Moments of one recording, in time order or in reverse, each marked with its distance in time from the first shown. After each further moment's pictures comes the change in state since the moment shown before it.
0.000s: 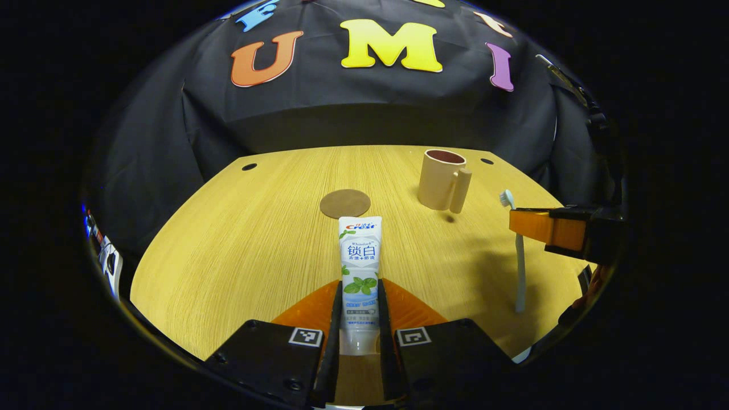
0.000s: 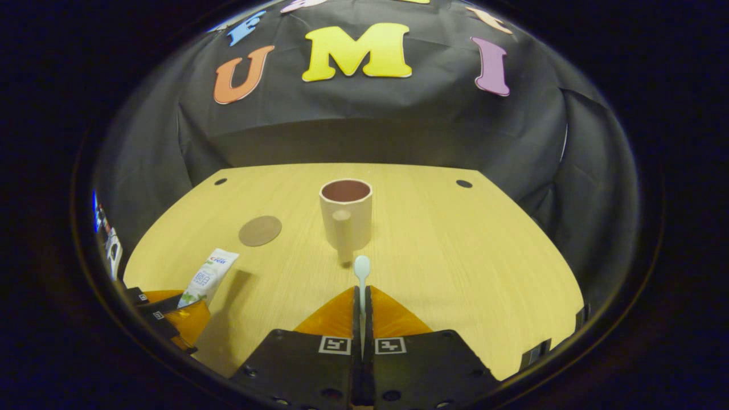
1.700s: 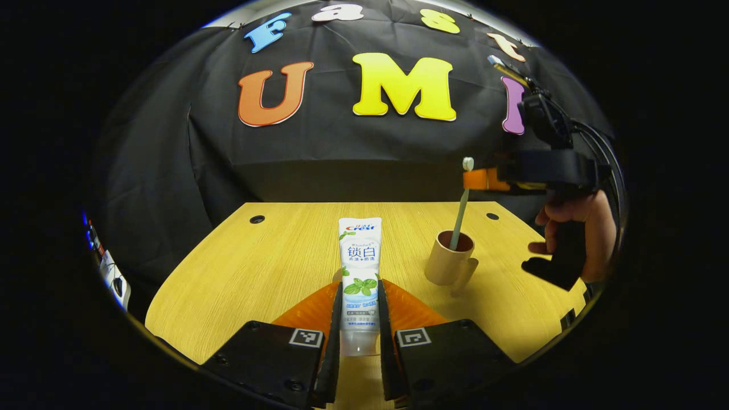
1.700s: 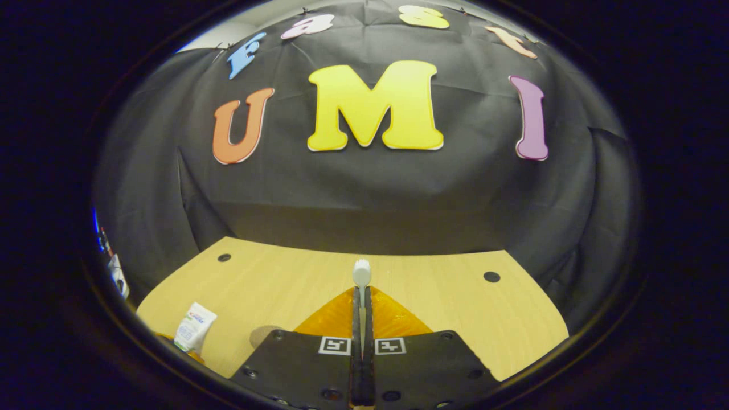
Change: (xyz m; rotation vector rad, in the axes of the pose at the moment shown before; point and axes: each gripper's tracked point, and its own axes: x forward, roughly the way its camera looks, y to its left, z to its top) left arm 0.002 0.027 0.121 -0.036 -0.183 0.026; right arm 0.084 0.037 0.199 -0.014 -0.211 0.094
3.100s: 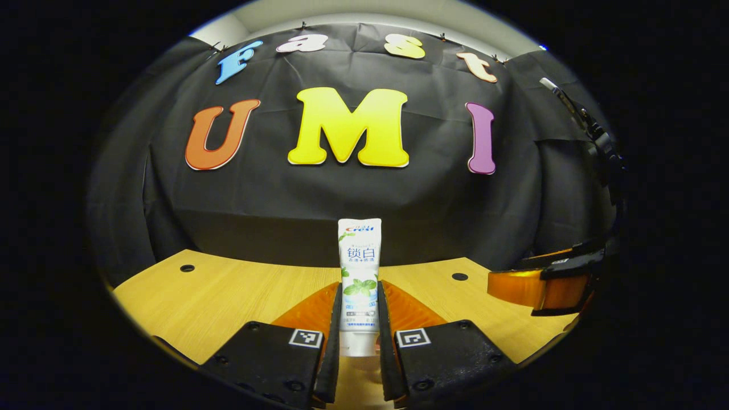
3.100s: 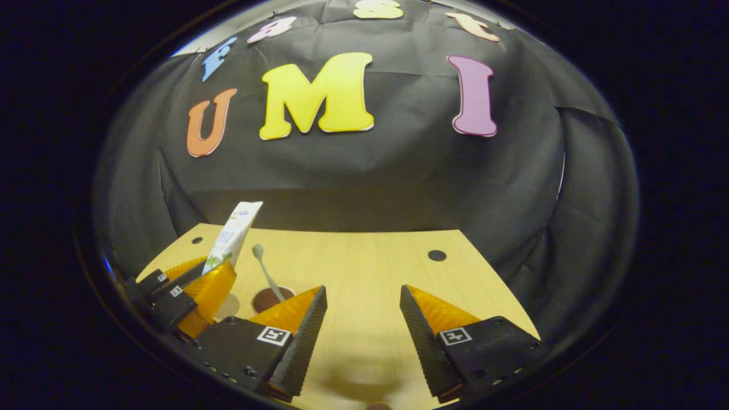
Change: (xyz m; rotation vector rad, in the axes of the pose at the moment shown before) left arm 0.106 -0.151 0.077 0.010 -0.347 -0.156; right arm -0.061 -0.151 -0.039 0.035 0.041 -0.109
